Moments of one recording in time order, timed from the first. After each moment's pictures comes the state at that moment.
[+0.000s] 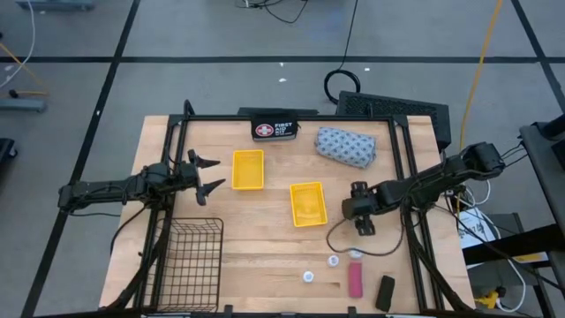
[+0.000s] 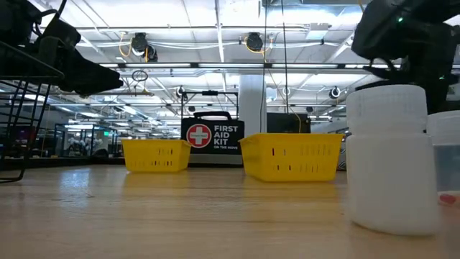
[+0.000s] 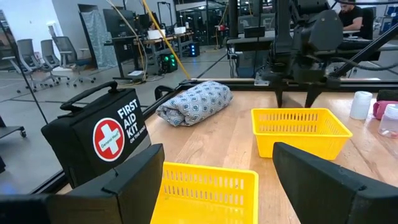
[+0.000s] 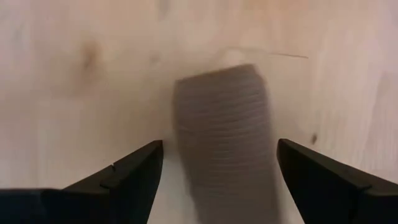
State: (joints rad) left arm 0.12 0.12 0.02 0.07 -0.16 0.07; right arm 0.23 1.34 0.59 -0.58 0.10 0.16
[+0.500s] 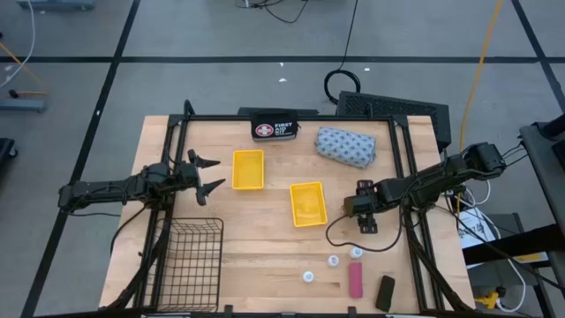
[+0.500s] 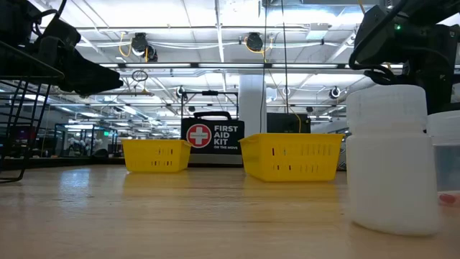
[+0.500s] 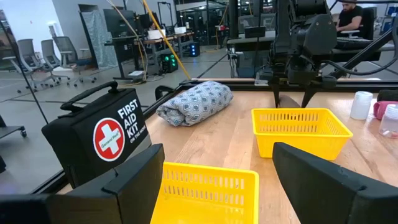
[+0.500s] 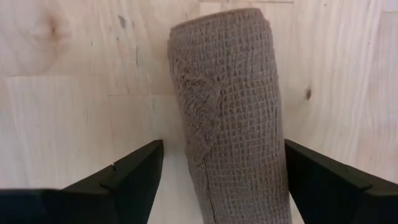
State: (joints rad) left arm 0.12 0.12 0.02 0.07 -0.16 0.07; right arm 0.21 1.33 0.59 -0.73 0.10 0.21
